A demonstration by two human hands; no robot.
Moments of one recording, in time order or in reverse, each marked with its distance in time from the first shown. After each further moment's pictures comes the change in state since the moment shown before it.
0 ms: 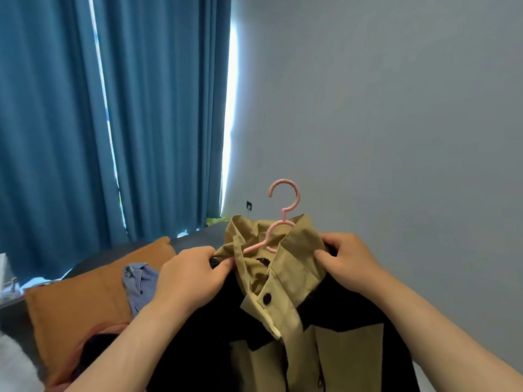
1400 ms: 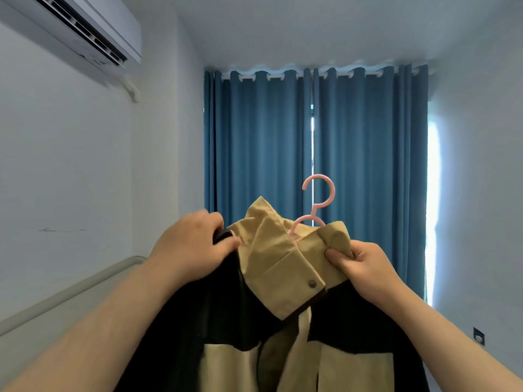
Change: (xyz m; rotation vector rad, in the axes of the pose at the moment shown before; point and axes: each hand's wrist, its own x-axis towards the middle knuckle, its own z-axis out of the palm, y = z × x) left_hand -0.028 -0.074 -0.331 0.647 0.496 -0.161; right_hand 0.123 -0.270 0.068 0.707 -0.167 -0.603
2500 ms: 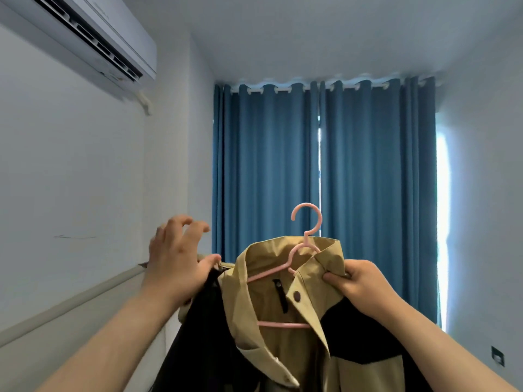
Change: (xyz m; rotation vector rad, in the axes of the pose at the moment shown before) left_hand -0.031 -0.025 0.011 -0.103 0.255 -0.139; right_hand 0.006 0.018 0.009 -0.229 -0.126 -0.065
